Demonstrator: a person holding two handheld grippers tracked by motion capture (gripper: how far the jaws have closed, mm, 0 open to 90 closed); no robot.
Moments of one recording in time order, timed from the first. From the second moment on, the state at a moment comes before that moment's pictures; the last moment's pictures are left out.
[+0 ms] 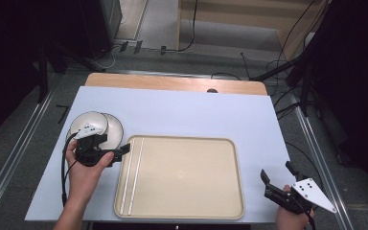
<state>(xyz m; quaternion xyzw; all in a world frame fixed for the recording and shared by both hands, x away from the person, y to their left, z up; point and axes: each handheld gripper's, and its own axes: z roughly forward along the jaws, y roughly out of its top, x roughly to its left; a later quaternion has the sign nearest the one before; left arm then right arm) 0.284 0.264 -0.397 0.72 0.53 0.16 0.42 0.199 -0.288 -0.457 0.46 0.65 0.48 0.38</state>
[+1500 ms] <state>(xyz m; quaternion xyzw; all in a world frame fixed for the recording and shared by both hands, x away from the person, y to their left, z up) 0.268 0.361 -0.393 0.64 0.64 0.17 0.40 0.202 -0.284 -0.457 0.45 0.65 0.48 0.37</state>
